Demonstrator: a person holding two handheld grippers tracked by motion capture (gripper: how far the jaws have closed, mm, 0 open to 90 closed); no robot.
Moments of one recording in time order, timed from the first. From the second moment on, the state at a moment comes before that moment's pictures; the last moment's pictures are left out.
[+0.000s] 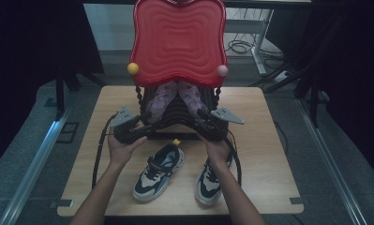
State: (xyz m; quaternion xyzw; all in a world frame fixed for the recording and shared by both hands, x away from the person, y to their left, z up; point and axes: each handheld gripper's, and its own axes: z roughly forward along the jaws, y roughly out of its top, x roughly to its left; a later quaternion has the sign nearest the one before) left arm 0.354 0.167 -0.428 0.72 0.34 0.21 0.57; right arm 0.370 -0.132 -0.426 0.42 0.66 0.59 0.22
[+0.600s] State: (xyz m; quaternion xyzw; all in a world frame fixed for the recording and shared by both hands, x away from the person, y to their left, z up) left arm 0.335 0.175 -0.435 0.72 0.35 0.20 0.57; right arm 0.345 -0.137 -0.424 0.38 0.67 0.60 0.20
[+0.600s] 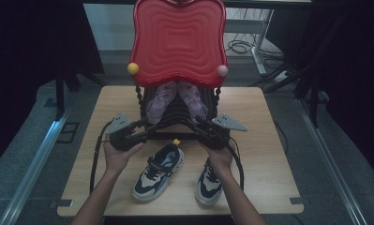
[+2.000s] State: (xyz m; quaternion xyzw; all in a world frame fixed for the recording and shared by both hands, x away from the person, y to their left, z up) left arm 0.267 0.230 -0.458 0.72 0.40 0.17 0.54; right arm 0.289 -0.218 -0.452 0.36 0.71 0.58 0.19
